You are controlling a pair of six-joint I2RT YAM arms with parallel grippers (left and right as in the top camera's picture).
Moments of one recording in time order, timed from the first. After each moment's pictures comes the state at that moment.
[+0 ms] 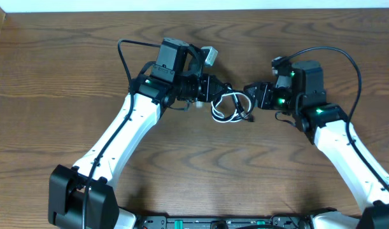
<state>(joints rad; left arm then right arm) -0.40 1.62 1.28 -0.51 0.71 -0.36 0.23 1.42 0.92 -0.26 -0.46 0.47</state>
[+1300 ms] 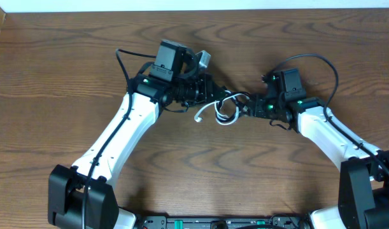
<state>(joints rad) -0.38 1.62 1.28 -0.58 0.75 -0.59 0.25 1.64 0.92 -0.36 -0.22 0.42</state>
